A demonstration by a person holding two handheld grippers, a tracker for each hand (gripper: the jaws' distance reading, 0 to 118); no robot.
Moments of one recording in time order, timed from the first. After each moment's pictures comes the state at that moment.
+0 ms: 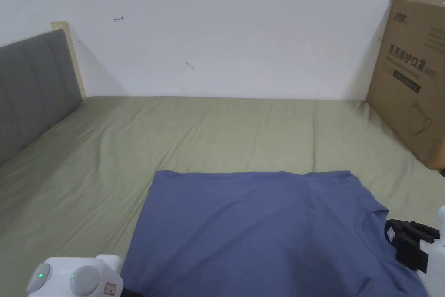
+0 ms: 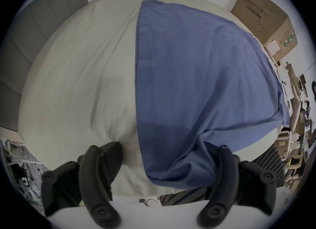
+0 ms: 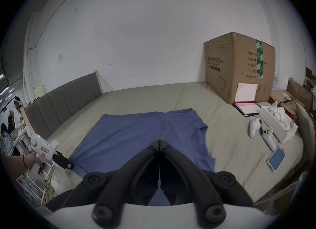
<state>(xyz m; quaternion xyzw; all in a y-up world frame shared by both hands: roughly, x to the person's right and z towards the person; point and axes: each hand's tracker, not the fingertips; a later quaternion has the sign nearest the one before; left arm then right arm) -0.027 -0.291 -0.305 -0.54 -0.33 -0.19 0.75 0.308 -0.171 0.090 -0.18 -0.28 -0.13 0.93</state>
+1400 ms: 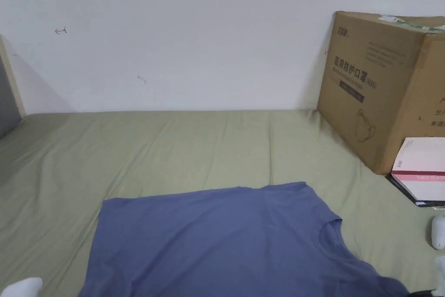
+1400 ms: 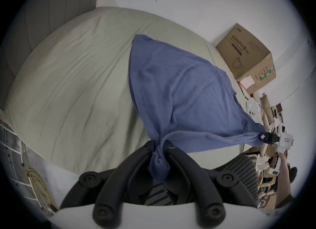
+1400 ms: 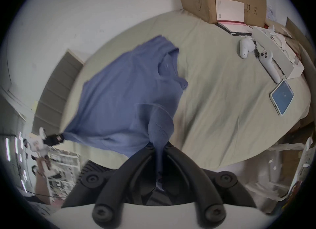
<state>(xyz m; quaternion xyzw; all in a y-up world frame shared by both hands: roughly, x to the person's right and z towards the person) -0.045 -0.215 -0.301 -0.52 -0.38 -0.01 0.76 0.417 -0.201 0.148 -0.38 -0.24 -0.37 0.81</state>
